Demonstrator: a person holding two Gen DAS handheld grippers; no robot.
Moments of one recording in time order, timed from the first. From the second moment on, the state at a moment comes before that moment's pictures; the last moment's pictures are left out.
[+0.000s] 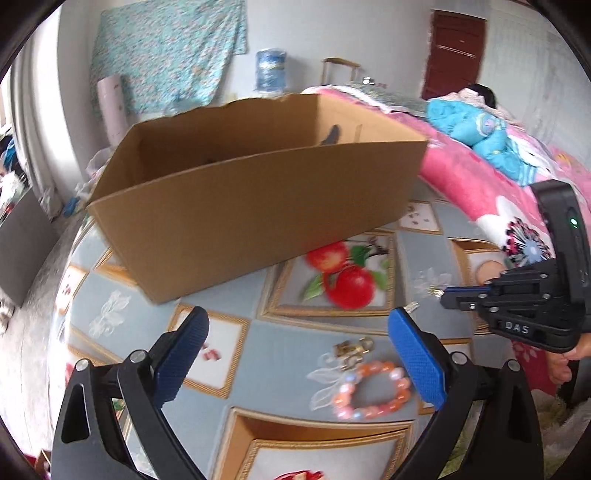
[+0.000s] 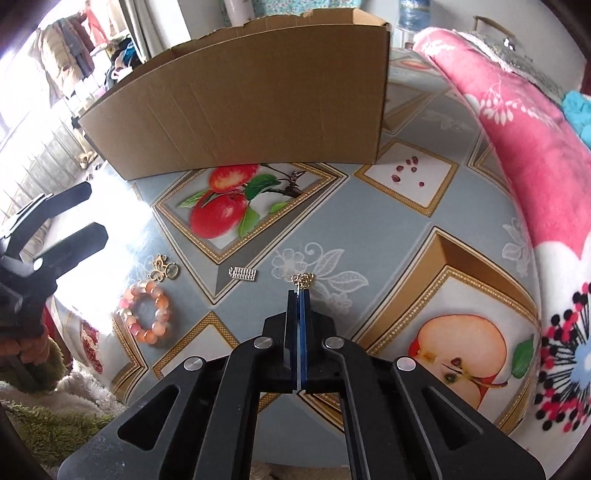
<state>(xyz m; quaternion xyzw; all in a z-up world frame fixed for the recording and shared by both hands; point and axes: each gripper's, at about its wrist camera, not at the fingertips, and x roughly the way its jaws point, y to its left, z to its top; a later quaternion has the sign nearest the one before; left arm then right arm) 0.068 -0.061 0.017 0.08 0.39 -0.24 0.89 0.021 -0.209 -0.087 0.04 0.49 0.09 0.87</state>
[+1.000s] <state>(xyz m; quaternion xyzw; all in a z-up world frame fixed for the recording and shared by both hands) 0.064 -0.176 -0.027 0.25 0.41 -0.38 0.79 0.021 -0.265 -0.087 0.16 0.44 0.13 0.87</state>
